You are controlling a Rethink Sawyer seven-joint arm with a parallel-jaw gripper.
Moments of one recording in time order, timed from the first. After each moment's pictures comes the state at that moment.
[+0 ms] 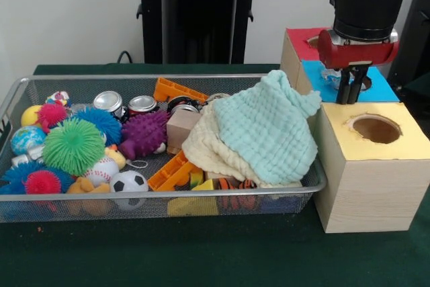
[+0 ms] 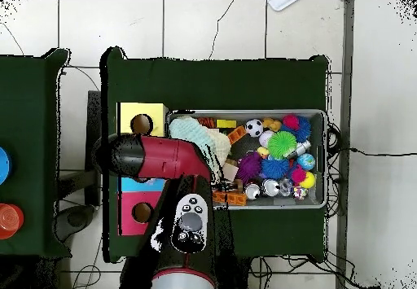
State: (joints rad) arm 0.11 -0.58 -0.12 1.58 0.21 0.57 1.50
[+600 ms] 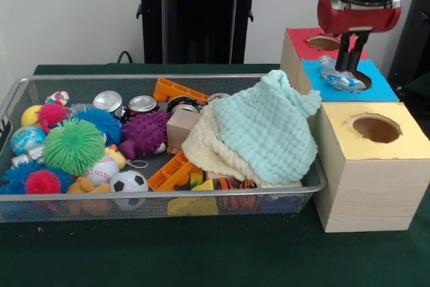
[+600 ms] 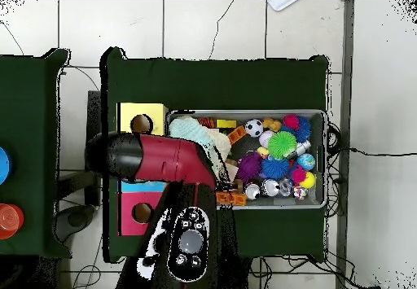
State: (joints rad) arm 0.13 -0.66 -0.17 1.57 0.21 0.74 1.50
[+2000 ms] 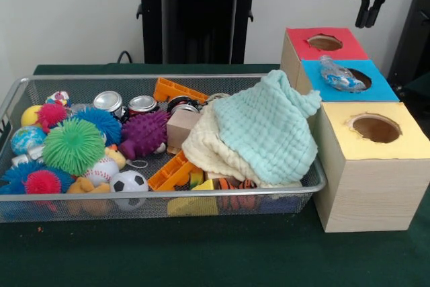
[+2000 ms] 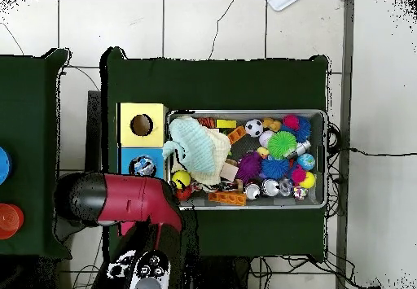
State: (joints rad) arm 0.26 -0.75 -0.18 1.76 0.28 0.80 1.50
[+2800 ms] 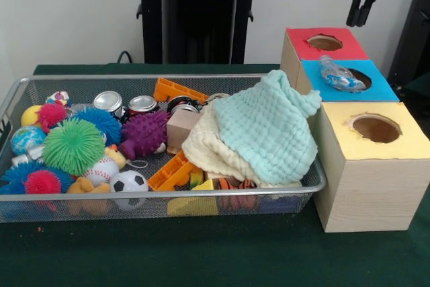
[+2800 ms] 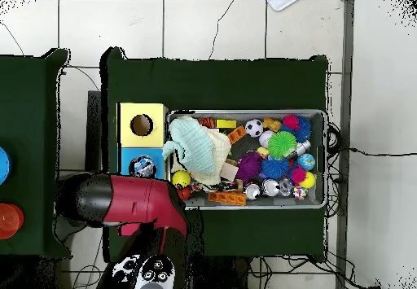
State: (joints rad) arm 0.26 -0.75 -0.22 1.77 0.28 0.80 1.50
